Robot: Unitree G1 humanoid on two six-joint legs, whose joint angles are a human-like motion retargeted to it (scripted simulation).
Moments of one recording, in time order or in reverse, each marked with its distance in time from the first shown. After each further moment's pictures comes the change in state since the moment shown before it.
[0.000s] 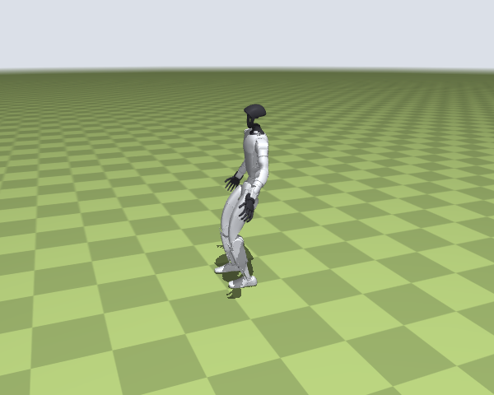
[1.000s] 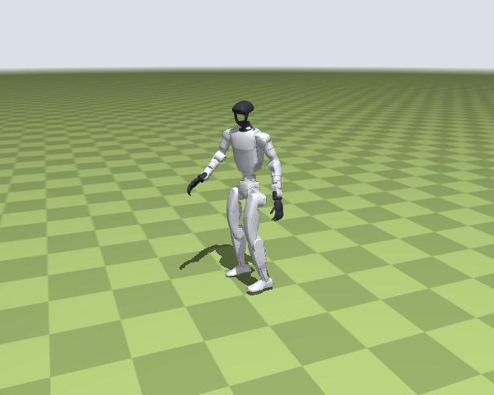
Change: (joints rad) left arm 0.237 -0.312 -0.457 0.117 -0.006 -0.130 -0.285; right arm -0.383 -0.274 0.328 -0.241 -0.474 -0.089 0.138; waist 0.150 0.093 -0.121; left_leg 0.009 0.043 -0.111 -0.294 0.016 -0.004; right_leg 0.197 -0.075 -0.218 -0.398 0.021 0.059
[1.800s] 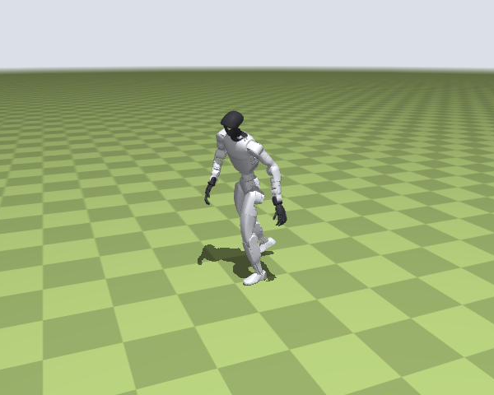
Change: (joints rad) left arm 0.064 0.122 0.148 -0.208 0.002 -0.051 0.206; right arm 0.096 0.135 0.189 -0.111 -0.114 0.061 0.072; waist 0.120 -0.249 0.072; left_leg -0.360 0.109 0.312 0.137 -0.099 0.097; right_leg -0.074 -0.113 0.069 0.191 0.149 0.035
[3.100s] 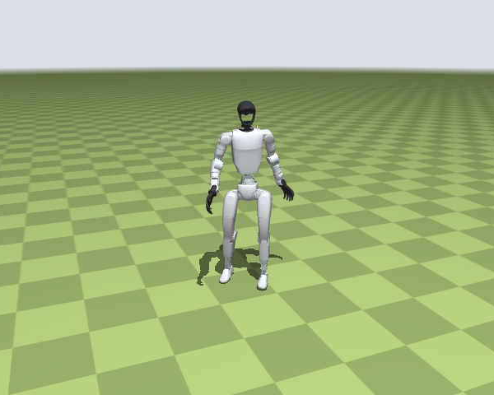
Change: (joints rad) left arm 0.133 -0.259 0.173 0.488 -0.275 0.085 -0.020; right arm 0.165 -0.021 -0.384 0.167 0.550 -0.082 -0.112; waist -0.076 0.277 -0.241; left_leg 0.445 -0.146 -0.224 -0.421 0.223 -0.082; right_leg 0.141 0.121 0.004 -0.271 -0.193 -0.067
